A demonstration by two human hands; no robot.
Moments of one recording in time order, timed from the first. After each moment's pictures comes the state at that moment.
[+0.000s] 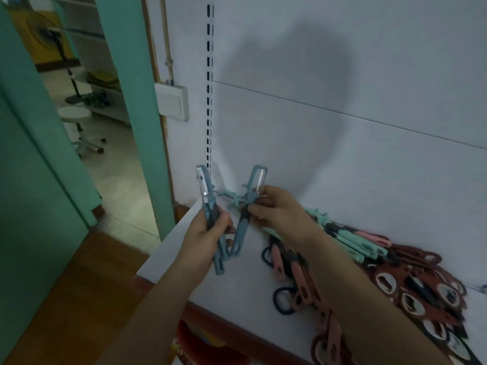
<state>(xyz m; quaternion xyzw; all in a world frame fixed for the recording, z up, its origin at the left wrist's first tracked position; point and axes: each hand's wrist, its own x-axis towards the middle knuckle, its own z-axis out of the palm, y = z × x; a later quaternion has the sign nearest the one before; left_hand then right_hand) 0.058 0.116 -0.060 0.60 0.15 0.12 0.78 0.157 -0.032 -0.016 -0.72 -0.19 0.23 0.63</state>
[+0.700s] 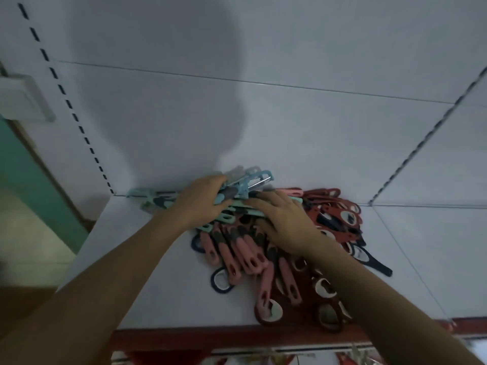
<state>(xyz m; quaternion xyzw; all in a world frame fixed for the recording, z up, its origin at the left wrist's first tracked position) 0.181 0.035 -0.054 0.93 -0.24 0.06 0.29 0.138 -0.201 -0.072 -0.96 -0.24 -0.08 0.10</state>
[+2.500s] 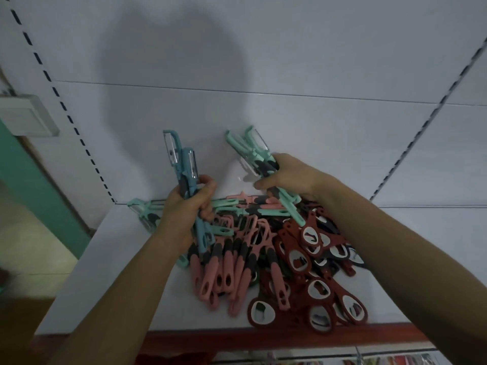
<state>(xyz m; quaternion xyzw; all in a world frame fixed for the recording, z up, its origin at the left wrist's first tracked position) 0.127 0.015 -0.024 0.55 0.01 -0.02 0.83 0.180 -0.211 0.035 -0.86 -0.09 0.14 0.48</state>
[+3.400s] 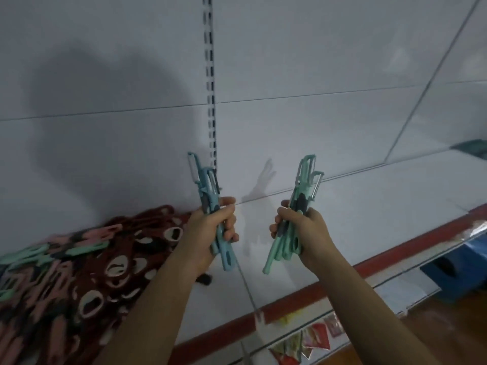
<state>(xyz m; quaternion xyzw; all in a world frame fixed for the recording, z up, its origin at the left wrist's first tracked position) 0.077 -0.371 -0.019 0.53 -0.07 -0.23 0.81 0.005 -0.557 -0.028 -0.54 0.21 -0.14 0.80</state>
